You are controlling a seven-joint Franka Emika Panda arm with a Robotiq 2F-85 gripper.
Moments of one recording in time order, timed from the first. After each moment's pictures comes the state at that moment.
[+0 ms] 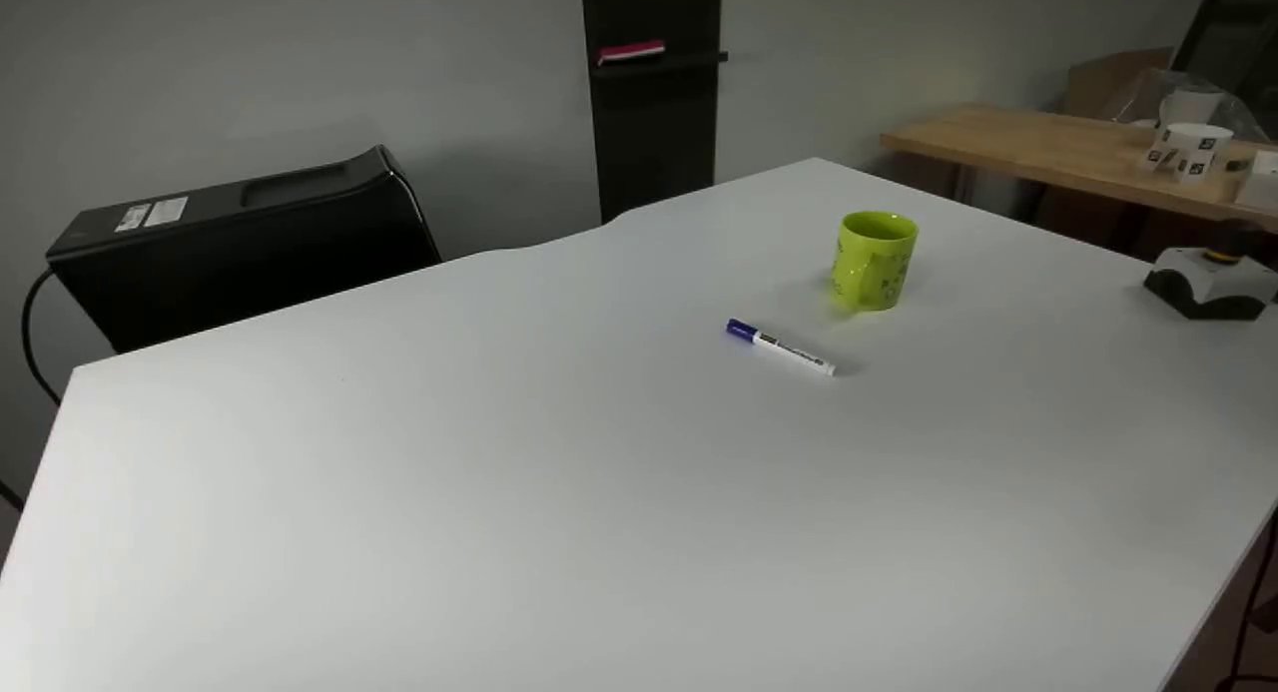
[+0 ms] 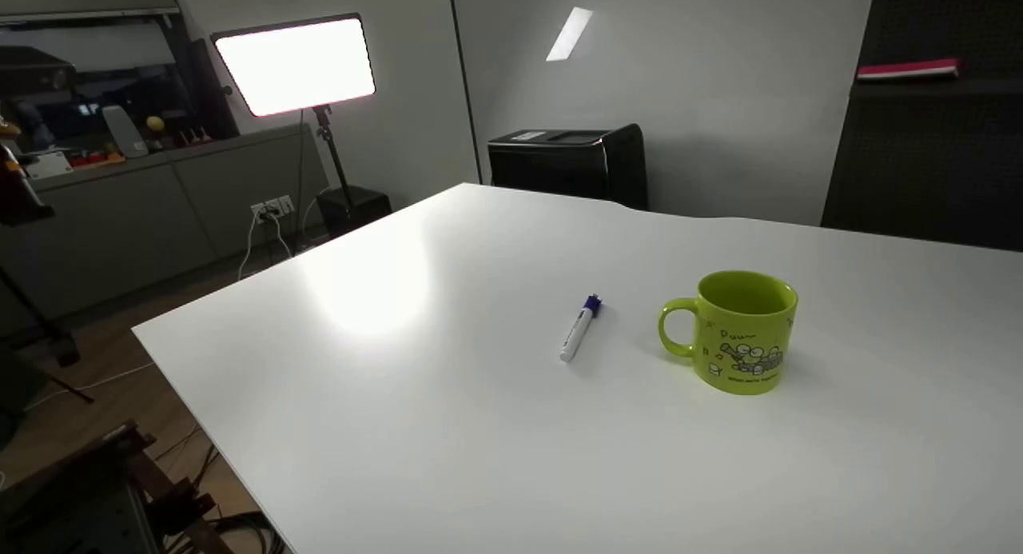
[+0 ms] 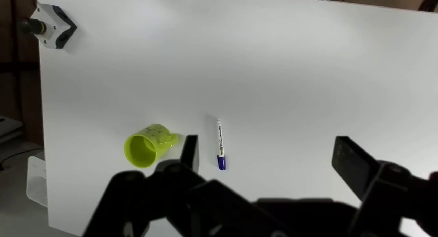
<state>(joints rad) 0.05 -0.36 0.25 -2.15 -0.12 1.70 0.16</state>
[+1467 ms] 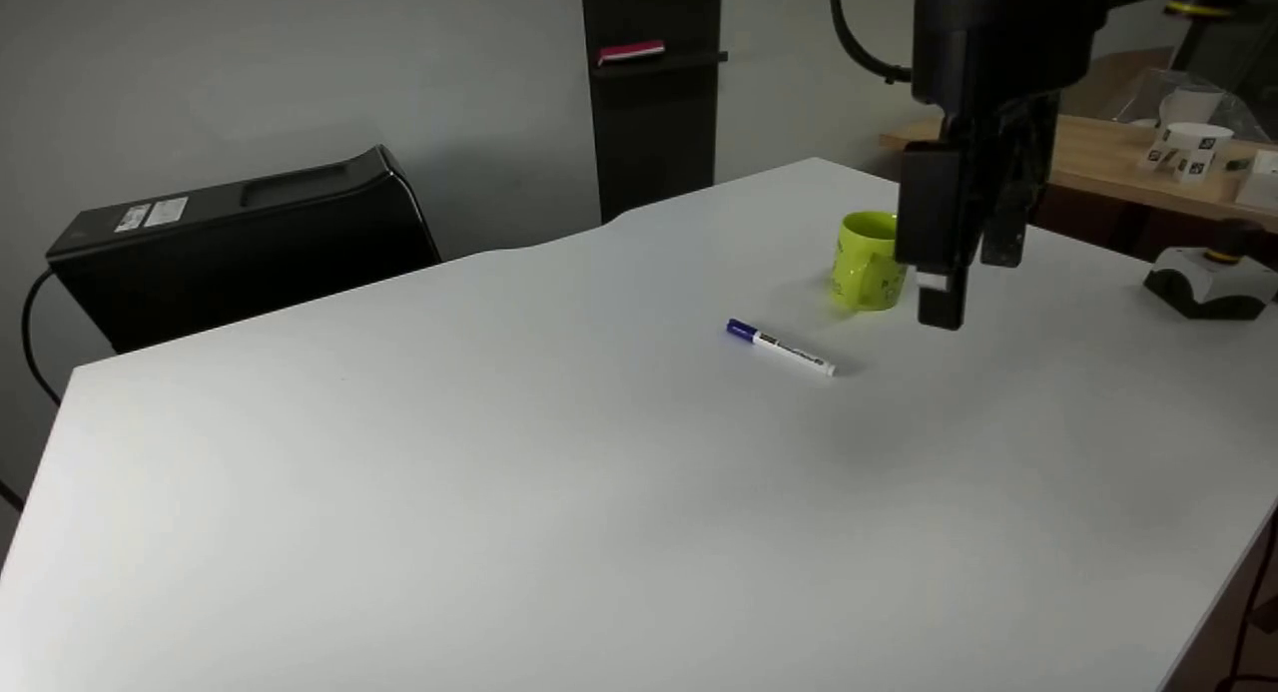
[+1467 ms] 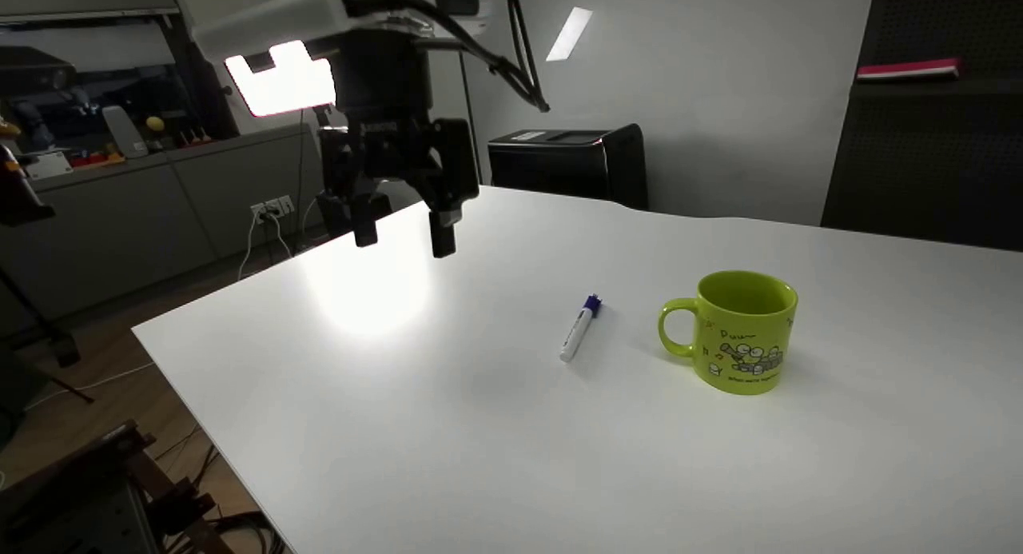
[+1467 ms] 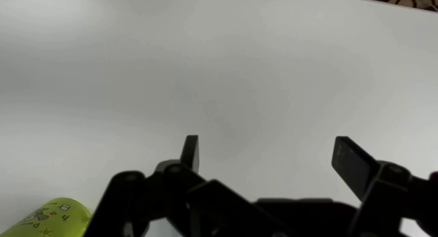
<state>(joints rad) 0.06 -0.03 0.07 -2.49 -0.04 2.28 -0.02</state>
